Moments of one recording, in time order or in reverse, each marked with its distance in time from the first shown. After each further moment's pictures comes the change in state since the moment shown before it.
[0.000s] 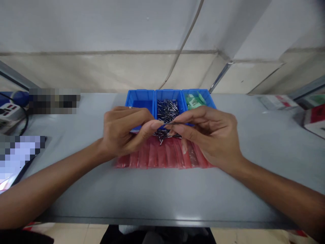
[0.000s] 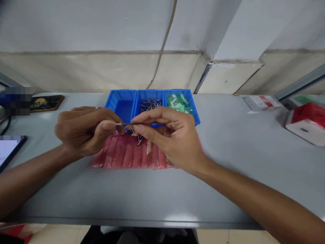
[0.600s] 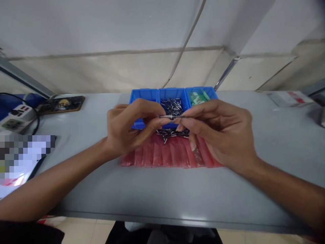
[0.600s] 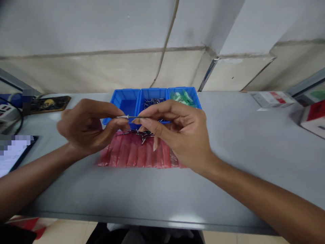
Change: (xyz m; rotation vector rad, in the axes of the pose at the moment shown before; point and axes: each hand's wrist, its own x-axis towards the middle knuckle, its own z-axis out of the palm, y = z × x) left_hand -0.003 -0.001 0.010 0.014 0.208 -0.038; right_hand 0.001 -0.006 -0.002 -0.012 0.045 -0.021
